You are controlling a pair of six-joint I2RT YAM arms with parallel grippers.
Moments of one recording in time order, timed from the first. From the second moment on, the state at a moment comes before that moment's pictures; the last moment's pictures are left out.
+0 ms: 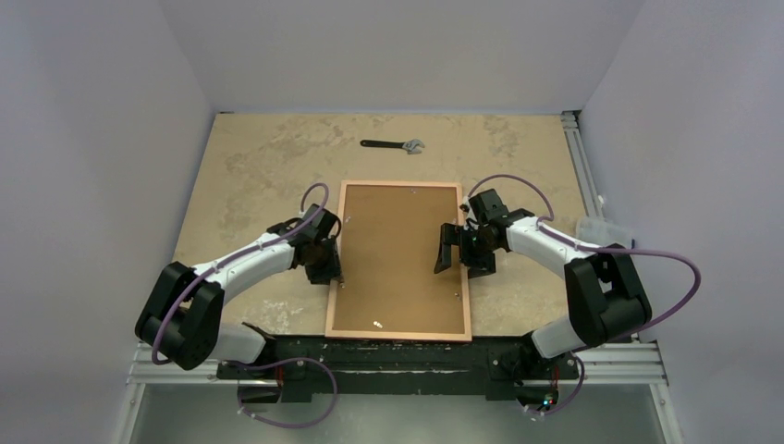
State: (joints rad) left arm -0.52 1.37 0.72 -0.59 0.04 -0.75; right arm 0.39 1.49 0.81 -0.56 -0.33 0.46
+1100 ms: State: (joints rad) left arm -0.52 1.25 0.72 -0.60 0.00 -0.75; right arm 0.67 1.42 1.00 -0.70 0.05 0.47
